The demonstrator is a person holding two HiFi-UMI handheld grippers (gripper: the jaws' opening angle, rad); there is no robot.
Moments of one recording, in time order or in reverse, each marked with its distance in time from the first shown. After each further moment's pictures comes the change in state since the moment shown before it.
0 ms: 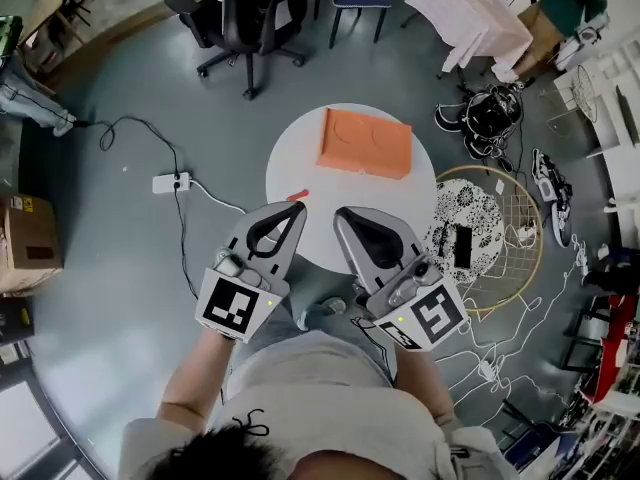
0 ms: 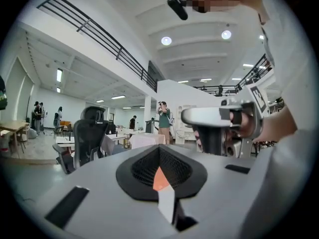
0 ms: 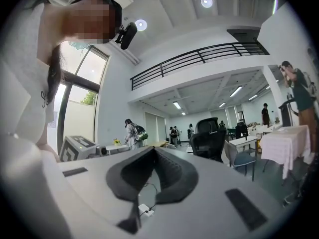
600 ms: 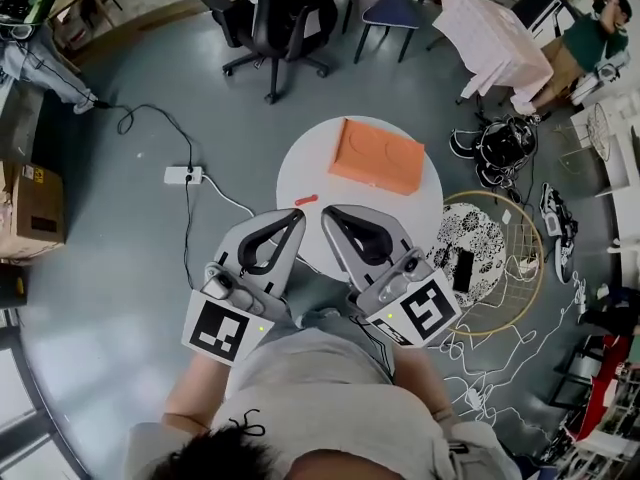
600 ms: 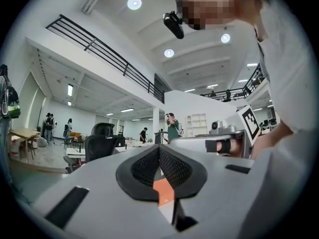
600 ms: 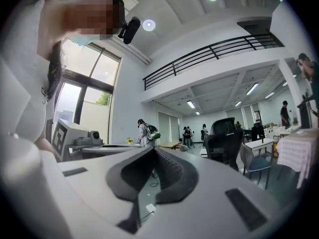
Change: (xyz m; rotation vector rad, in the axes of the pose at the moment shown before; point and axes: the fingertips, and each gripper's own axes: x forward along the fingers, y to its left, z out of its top) left arm -0.039 -0.009 0.044 0.013 -0.102 0.125; right arm 0.019 0.023 0.002 -0.040 0.001 0.169
